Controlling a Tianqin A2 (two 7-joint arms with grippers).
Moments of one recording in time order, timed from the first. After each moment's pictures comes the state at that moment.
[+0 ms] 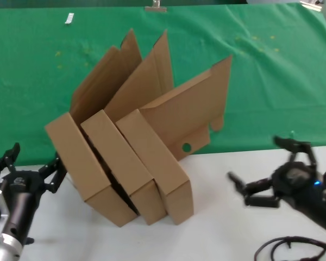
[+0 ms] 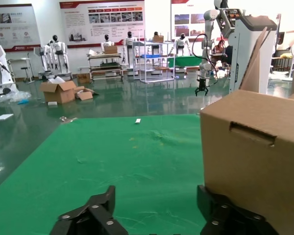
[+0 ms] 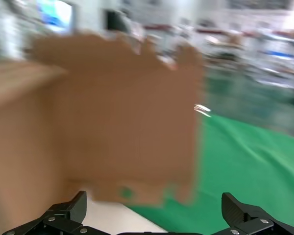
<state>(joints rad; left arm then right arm) 0.00 -0.30 1.60 -1.60 -1.80 0.00 0.00 0.19 0.74 -1.85 1.56 2.09 -0.30 -0.11</state>
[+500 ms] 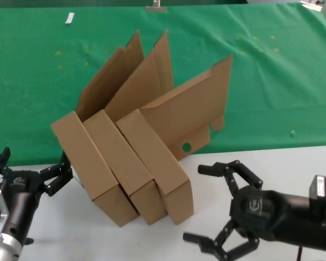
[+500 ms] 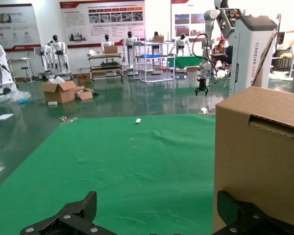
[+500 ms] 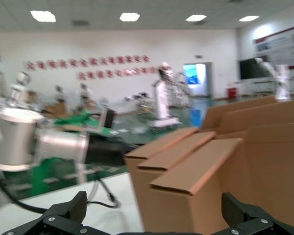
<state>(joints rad) 0.00 -0.30 1.60 -1.60 -1.80 0.00 0.00 0.61 0.83 -2.38 1.24 2.68 -0.97 -0.49</state>
